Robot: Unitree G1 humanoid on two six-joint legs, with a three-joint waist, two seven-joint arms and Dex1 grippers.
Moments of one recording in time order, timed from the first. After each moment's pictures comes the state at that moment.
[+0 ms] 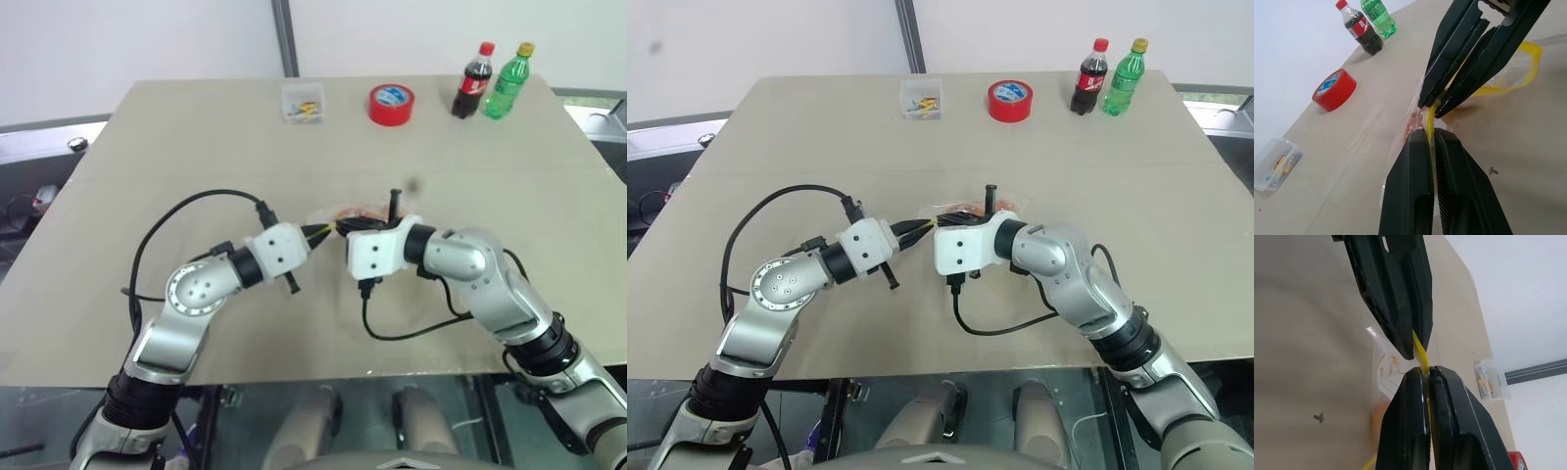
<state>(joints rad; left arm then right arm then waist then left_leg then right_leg) -0.23 0.60 -0.11 -0.36 0.00 0.08 -0.70 -0.58 -0.45 0.48 -0.33 -0.42 0.18 0.77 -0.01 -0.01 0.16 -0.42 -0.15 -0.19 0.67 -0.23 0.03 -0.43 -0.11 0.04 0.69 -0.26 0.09</state>
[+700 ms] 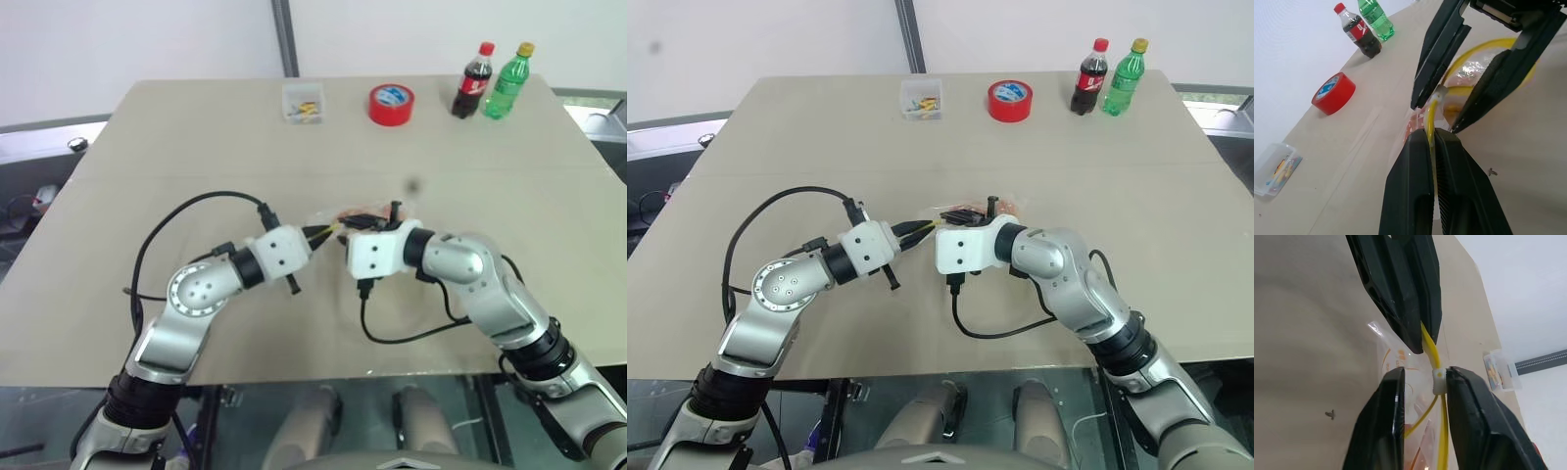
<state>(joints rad) -0.23 0.60 -0.12 -0.35 0.00 0.05 -0.70 -0.56 -0.43 0.47 -0.33 -0.42 0.22 0.77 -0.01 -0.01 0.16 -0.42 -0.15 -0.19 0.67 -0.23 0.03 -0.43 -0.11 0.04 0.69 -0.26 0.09</state>
